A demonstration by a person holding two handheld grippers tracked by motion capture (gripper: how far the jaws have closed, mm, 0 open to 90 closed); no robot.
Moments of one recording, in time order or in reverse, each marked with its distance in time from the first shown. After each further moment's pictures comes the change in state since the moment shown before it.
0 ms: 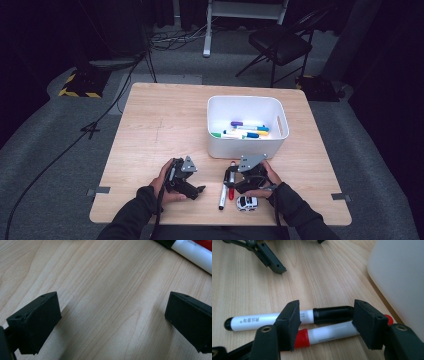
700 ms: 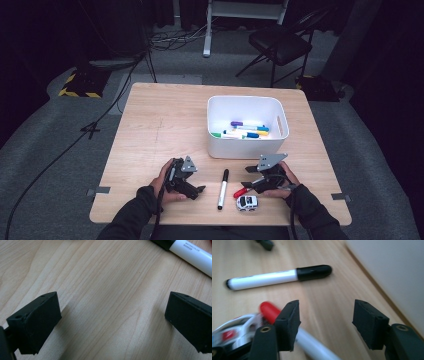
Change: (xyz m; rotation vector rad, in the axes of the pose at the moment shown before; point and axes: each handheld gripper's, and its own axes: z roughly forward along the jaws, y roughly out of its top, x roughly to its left) left arm 0.000 0.000 0.000 0.002 0.000 -0.003; right arm -0.017 -0.036 -0.037 0.012 -0.006 0.085
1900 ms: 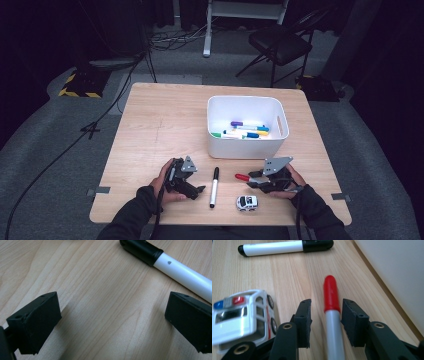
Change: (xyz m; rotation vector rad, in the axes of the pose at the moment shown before) left arm 0.000 0.000 0.000 0.000 -0.001 -0.001; right arm -0.002 -0.012 -0.010 0.018 0.019 -0.106
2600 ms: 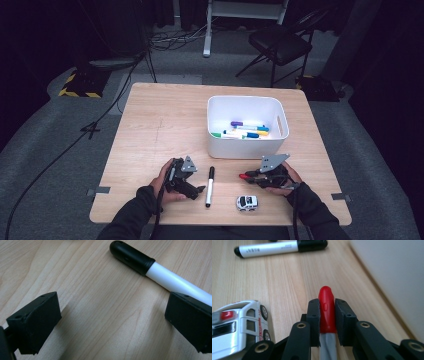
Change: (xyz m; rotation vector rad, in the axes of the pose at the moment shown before) left arm 0.001 0.000 0.000 -0.009 0.012 0.018; right arm -0.007 0.005 0.004 -0.020 0.003 0.007
